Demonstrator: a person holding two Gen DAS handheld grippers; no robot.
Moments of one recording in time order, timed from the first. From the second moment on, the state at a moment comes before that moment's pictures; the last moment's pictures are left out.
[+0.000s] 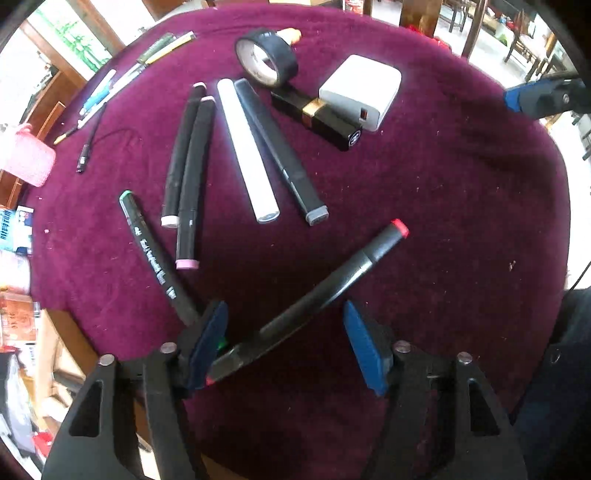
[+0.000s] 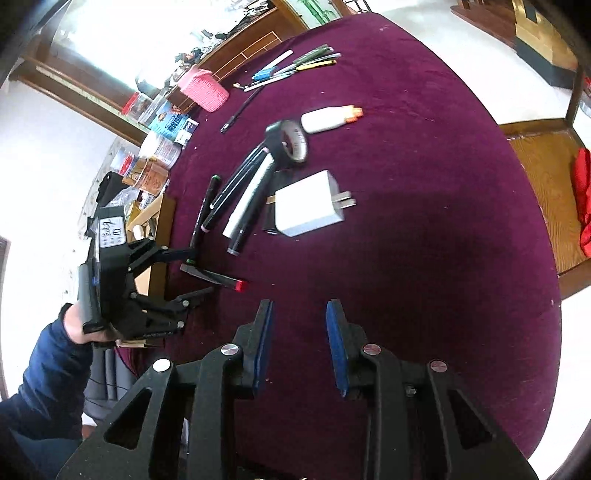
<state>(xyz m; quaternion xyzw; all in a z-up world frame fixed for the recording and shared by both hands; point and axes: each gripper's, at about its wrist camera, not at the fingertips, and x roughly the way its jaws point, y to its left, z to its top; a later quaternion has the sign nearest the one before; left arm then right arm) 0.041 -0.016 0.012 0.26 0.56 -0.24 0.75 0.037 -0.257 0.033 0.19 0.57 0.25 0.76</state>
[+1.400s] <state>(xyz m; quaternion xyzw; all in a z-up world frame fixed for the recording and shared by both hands) 0.004 0.000 0.011 0.02 0.60 -0.04 0.80 0.109 -0.165 0.007 -0.05 0.59 0.37 0.72</state>
